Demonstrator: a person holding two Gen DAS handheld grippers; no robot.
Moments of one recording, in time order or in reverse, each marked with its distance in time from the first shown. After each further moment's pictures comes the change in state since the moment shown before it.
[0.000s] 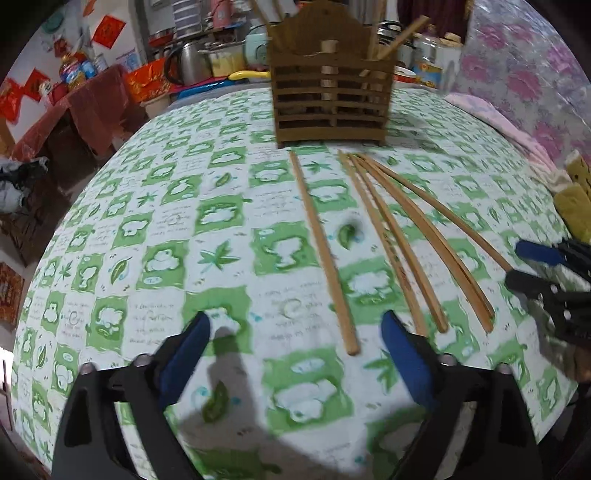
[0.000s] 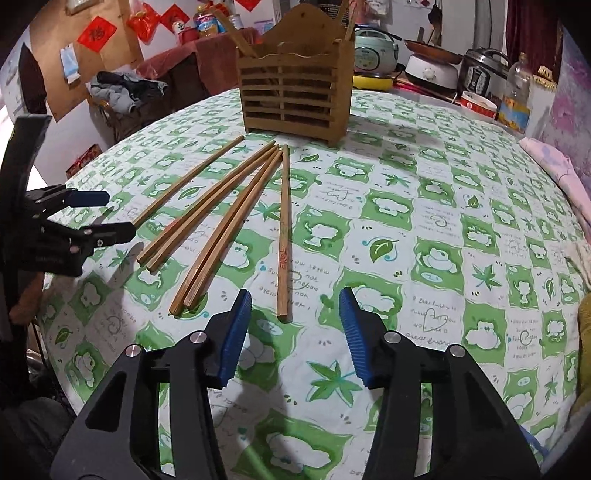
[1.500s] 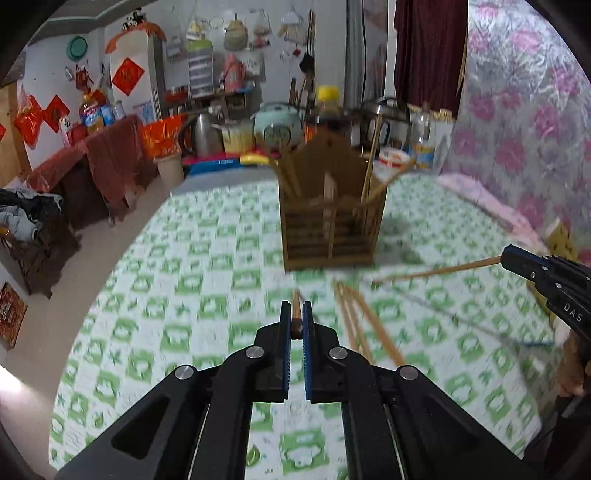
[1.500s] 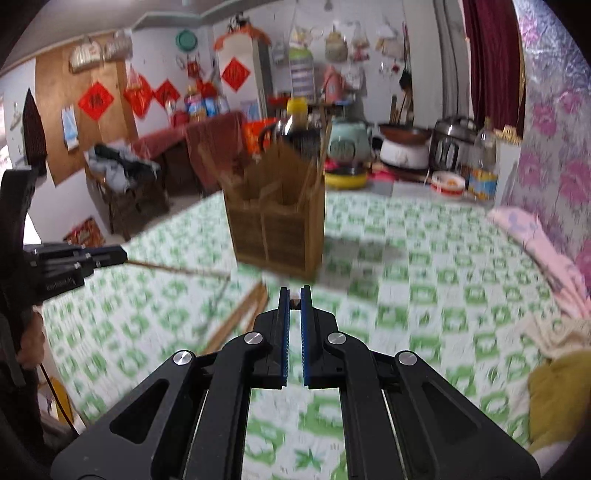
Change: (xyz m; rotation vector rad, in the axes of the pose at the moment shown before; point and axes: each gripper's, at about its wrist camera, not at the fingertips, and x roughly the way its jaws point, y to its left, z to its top) left arm -0.096 0.012 0.077 -0.049 -0.281 -0.002; right arm -0.088 -0.013 0.081 0.075 -0.366 -0.026
